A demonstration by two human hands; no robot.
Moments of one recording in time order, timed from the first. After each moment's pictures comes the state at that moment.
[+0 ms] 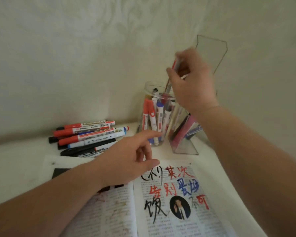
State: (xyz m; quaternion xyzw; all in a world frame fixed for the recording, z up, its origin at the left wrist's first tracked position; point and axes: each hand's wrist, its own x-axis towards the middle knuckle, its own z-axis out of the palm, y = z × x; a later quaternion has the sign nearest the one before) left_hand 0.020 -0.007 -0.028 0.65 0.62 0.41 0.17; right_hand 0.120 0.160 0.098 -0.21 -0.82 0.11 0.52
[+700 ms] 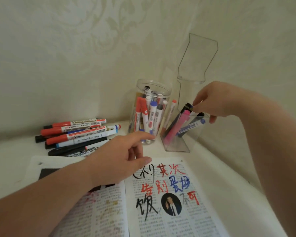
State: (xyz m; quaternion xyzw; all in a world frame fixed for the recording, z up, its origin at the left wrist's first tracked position) left_hand 0.018 -0.004 -0.033 0.65 0.62 0.40 0.18; right_hand 0.197 0.166 0.134 -0.49 -0.87 0.03 0.03
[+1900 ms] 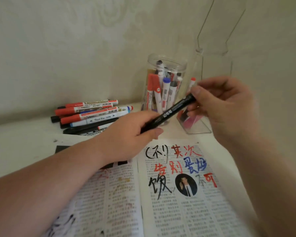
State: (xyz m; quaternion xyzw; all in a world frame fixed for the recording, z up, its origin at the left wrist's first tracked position) left_hand 0.020 -0.002 -0.035 0.65 0.61 0.43 0.15; right_hand 0.199 0.109 0.027 -0.21 -0.69 0.47 0.51
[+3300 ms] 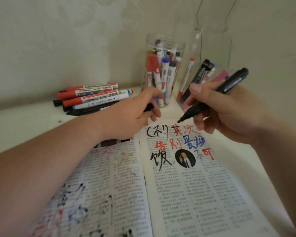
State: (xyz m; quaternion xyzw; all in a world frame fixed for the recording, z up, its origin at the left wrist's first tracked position) left_hand 0.021 -0.013 -0.026 0.69 0.62 0.32 0.19; right_hand 0.235 0.090 0.031 -0.23 -0.74 0.59 0.24
